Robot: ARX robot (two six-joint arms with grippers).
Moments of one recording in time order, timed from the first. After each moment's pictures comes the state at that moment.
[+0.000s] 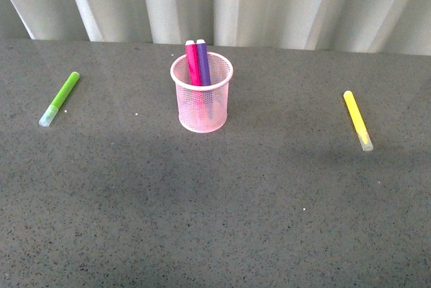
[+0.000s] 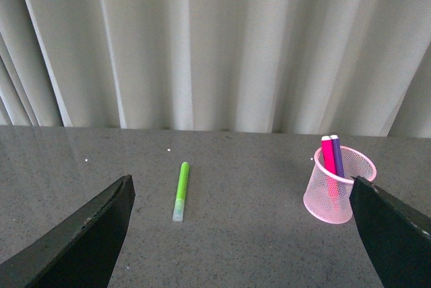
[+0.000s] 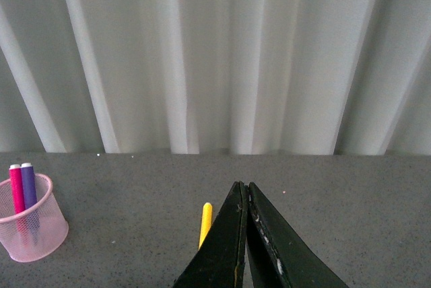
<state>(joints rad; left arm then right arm) 0.00 0.00 0.01 0.00 0.00 0.00 0.00 0.56 0.08 0.47 0.00 0.00</state>
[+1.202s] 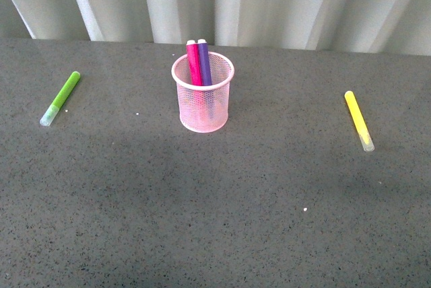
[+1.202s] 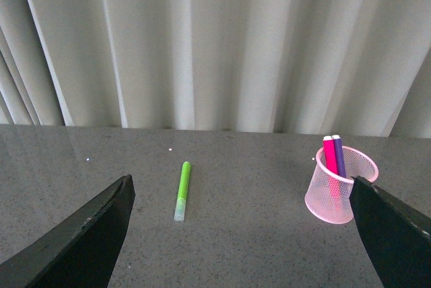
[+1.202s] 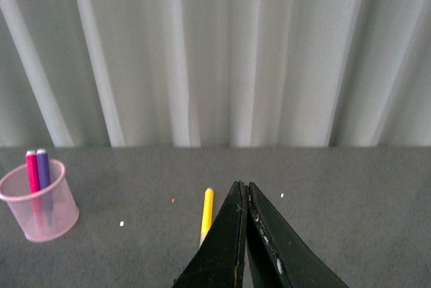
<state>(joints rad) 0.00 0.00 0.01 0.00 0.00 0.00 0.00 0.02 0.02 0.01 0.00 0.00</state>
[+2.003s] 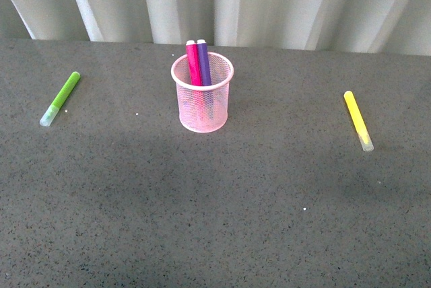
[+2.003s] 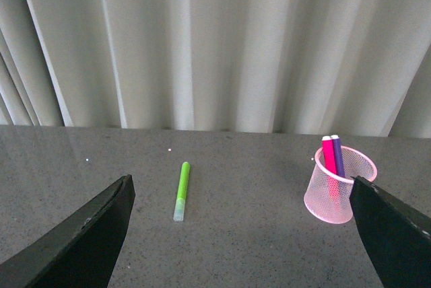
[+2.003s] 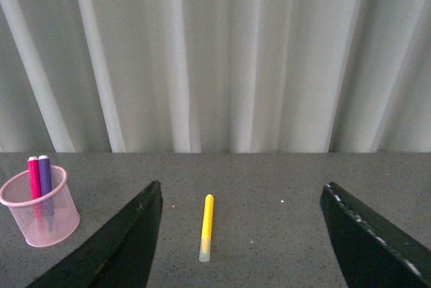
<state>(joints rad) 0.00 0.00 0.01 0.00 0.00 0.00 0.00 0.00 0.02 0.00 0.00 0.00</state>
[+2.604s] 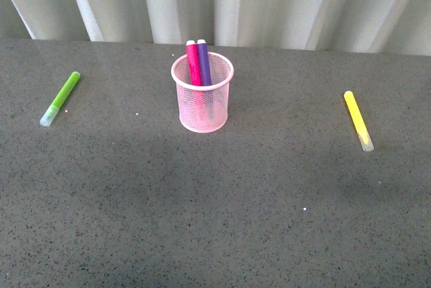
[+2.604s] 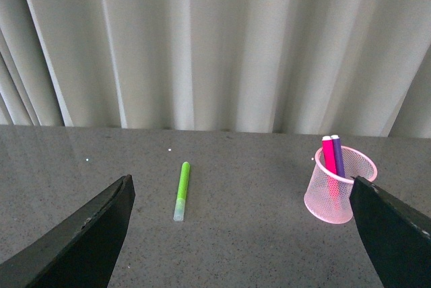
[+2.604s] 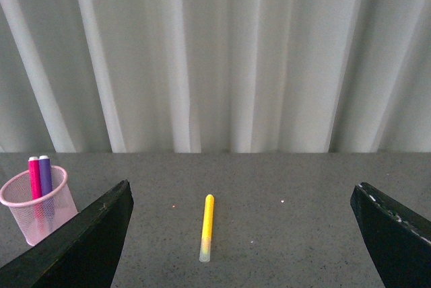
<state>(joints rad) 0.00 0.00 0.01 0.00 0.00 0.00 0.00 0.00 0.02 0.00 0.00 0.00</state>
